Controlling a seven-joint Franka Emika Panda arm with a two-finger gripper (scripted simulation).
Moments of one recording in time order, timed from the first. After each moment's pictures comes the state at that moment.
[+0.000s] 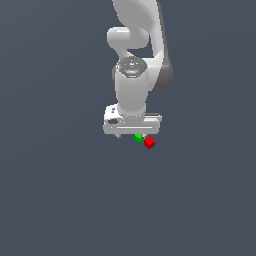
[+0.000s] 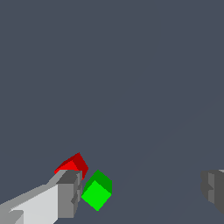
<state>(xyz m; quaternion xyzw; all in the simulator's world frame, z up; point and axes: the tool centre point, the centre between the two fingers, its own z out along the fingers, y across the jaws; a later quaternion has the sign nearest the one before) 0.005 0.013 0.176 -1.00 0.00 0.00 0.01</state>
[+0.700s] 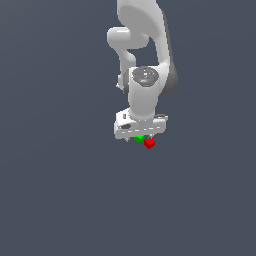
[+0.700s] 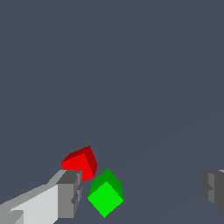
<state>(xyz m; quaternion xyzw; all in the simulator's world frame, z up) -0.009 0.047 0.145 -1.00 -0.08 0.00 0.01</state>
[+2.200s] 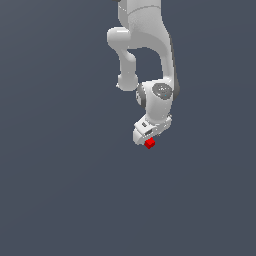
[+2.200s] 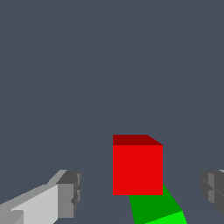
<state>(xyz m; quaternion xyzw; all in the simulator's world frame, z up) -0.064 0.115 0.062 -0.96 -0.27 0.00 0.00</state>
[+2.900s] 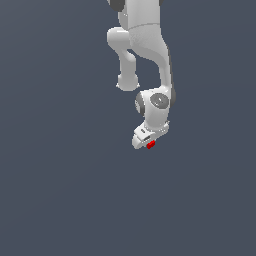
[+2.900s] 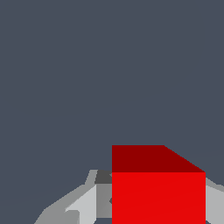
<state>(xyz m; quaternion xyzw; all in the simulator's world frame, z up) -0.064 0.114 0.020 -0.96 -0.27 0.00 0.00</state>
